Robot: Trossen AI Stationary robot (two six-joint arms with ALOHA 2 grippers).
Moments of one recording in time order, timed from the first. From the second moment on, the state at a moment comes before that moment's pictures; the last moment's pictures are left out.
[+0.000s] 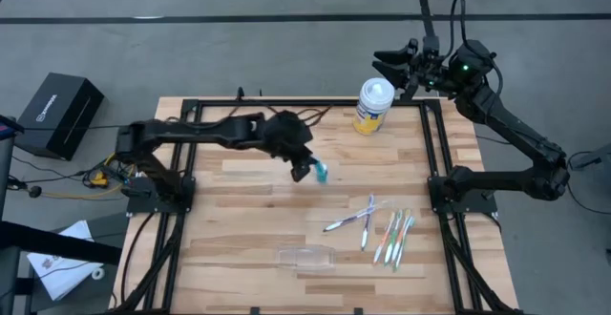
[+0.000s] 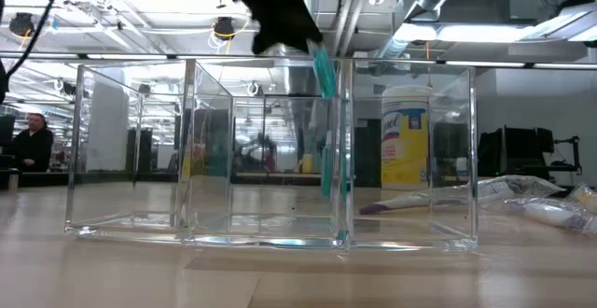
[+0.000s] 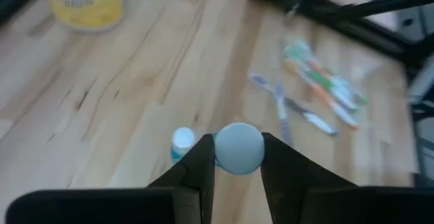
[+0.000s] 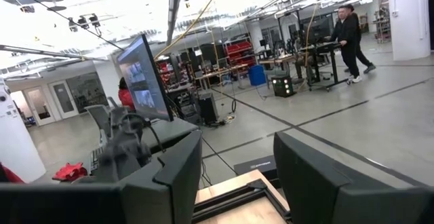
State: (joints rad) left arm 0.12 1.60 1.37 -0.47 0.07 -0.29; right arm -0.73 1.05 1.17 0.06 -0.48 0.32
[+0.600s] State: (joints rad) left arm -0.23 1.63 1.36 -0.50 0.10 -0.31; right arm -0.70 1.05 1.23 0.06 -0.55 0.36
